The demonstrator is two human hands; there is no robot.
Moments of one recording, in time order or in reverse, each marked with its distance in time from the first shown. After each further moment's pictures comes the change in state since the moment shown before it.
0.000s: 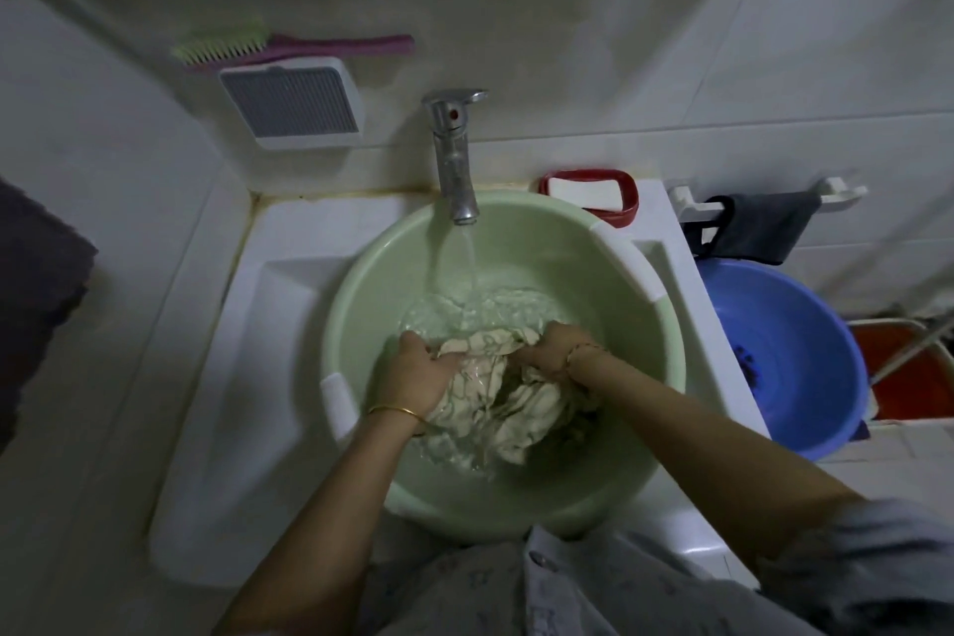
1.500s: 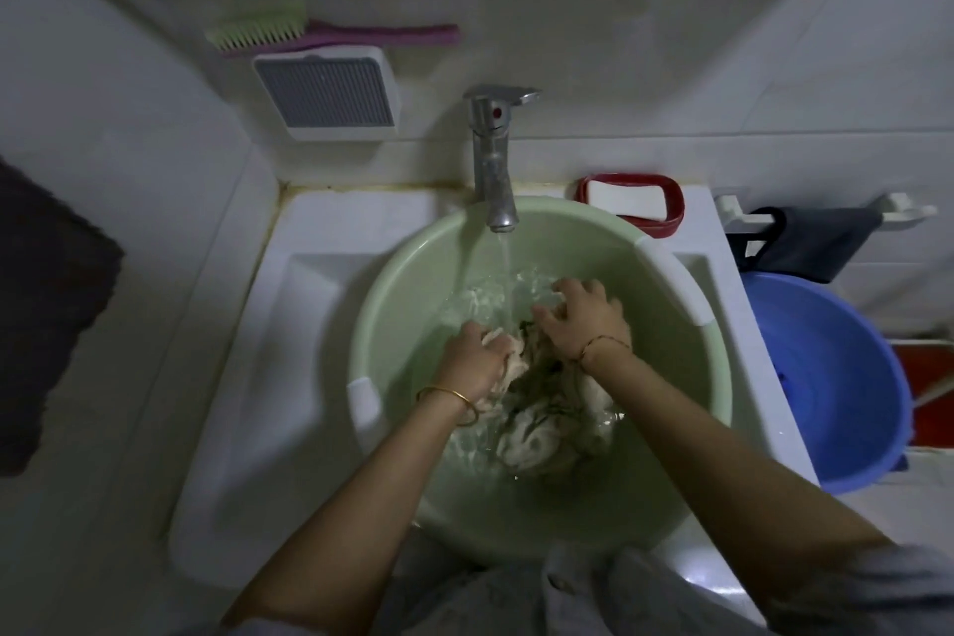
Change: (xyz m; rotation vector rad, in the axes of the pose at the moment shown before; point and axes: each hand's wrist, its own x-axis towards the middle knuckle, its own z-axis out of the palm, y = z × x) left_hand -0.005 0.051 -0.006 -0.289 -0.219 -0.071; right_hand 0.010 -0.028 -0.014 -0.038 0.279 -0.033
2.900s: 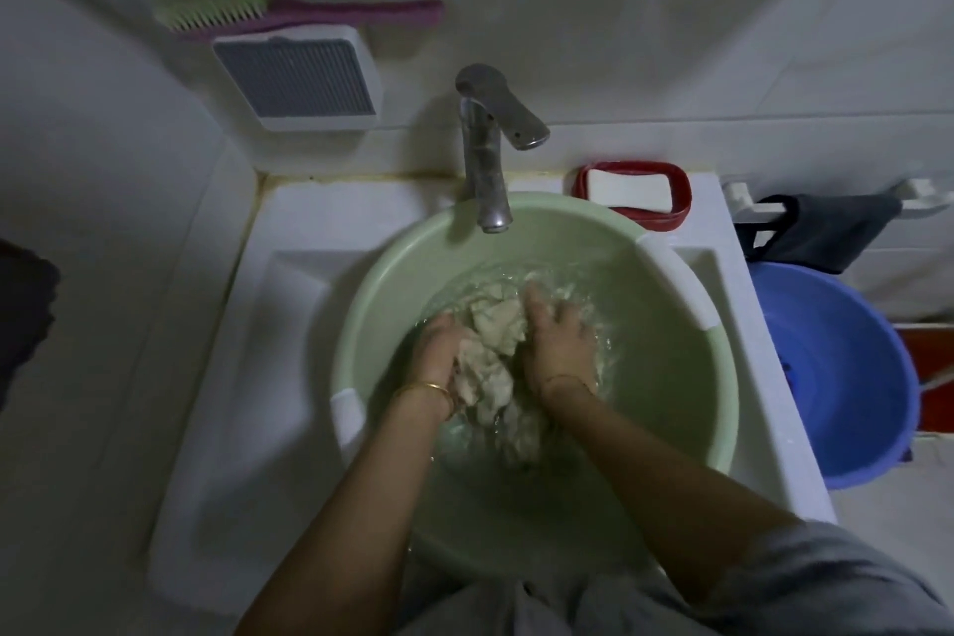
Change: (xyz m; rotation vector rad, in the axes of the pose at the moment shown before) left_hand 0.033 -0.022 -0.001 -0.747 -0.034 -0.235; right_hand 0.015 0.012 0.070 0.053 0.050 -0.044
